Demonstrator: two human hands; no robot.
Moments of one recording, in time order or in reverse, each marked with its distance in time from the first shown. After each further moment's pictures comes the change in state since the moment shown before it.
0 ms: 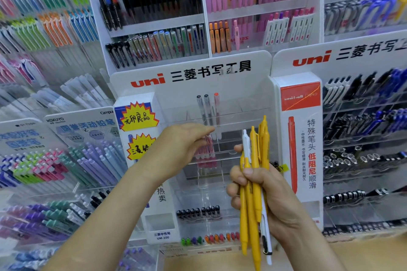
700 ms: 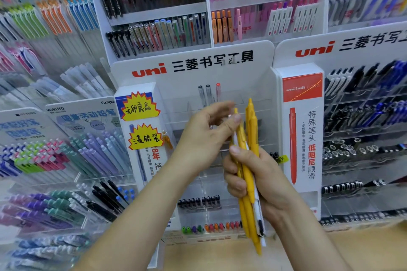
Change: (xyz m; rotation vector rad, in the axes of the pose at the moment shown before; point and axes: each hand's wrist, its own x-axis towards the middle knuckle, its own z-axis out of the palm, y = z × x) left_hand 0.011 0.073 -0.005 -0.970 0.140 -0.516; right_hand 0.004 -0.003 0.026 -0.200 0.094 0.028
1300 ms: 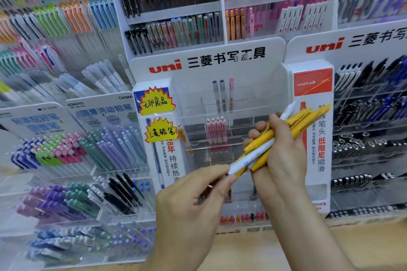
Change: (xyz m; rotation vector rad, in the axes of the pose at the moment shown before) left_hand -0.115 -0.023 -0.015 0.330 0.389 0.416; right_hand 0.005 -0.003 0.049 0.236 0.600 -0.438
